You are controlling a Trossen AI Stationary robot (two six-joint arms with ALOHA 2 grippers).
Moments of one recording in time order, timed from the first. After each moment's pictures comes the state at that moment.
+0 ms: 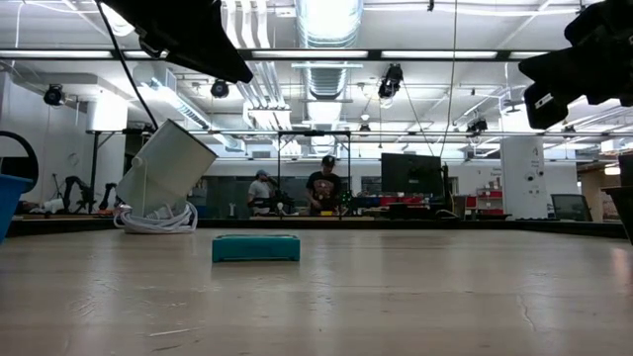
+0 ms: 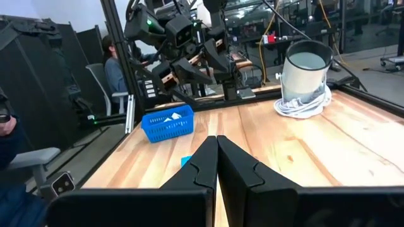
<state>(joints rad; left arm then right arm) -0.50 1.51 0.98 -0.44 -1.01 -0.55 0.16 0.02 0.02 0.03 0.05 0.23</state>
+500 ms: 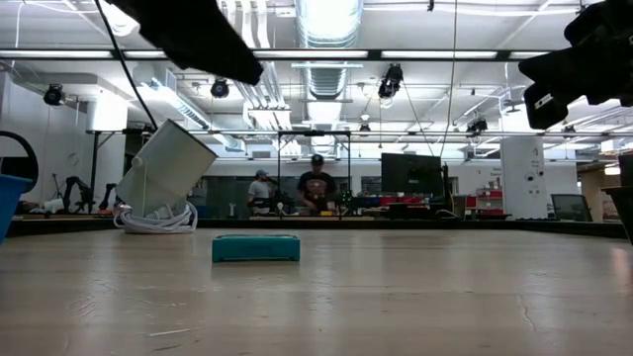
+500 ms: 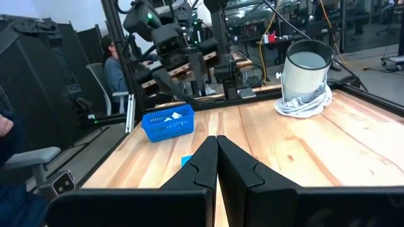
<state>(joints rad) -0.49 1.51 0.94 -0.22 -0.69 -0.34 0.16 0.02 0.02 0.03 0.05 0.23</state>
